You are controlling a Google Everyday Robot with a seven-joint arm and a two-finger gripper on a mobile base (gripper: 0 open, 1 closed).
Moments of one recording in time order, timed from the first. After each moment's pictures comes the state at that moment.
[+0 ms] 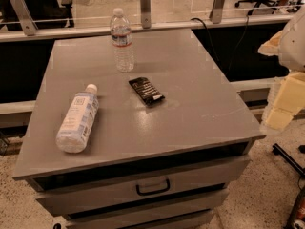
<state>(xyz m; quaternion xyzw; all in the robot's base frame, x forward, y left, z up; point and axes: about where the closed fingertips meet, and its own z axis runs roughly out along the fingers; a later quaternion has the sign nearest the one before) 0.438 -0.216 0.978 -0.60 0.78 -0.04 0.16</state>
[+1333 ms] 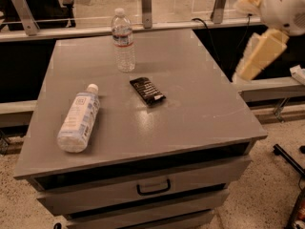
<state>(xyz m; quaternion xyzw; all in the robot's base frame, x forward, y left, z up) 0.528 -0.182 1.019 -0.64 0.69 0.00 0.32</state>
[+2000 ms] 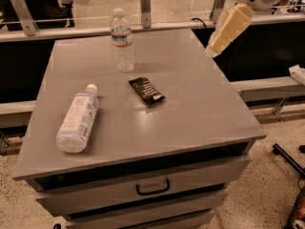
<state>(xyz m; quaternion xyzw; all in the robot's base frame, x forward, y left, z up) 0.592 -0.136 1.051 -0.65 0.66 0.00 0.38</state>
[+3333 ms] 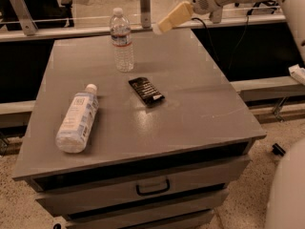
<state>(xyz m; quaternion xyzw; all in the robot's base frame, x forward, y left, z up) 0.732 -0.055 1.027 -0.53 0.66 0.15 0.51</state>
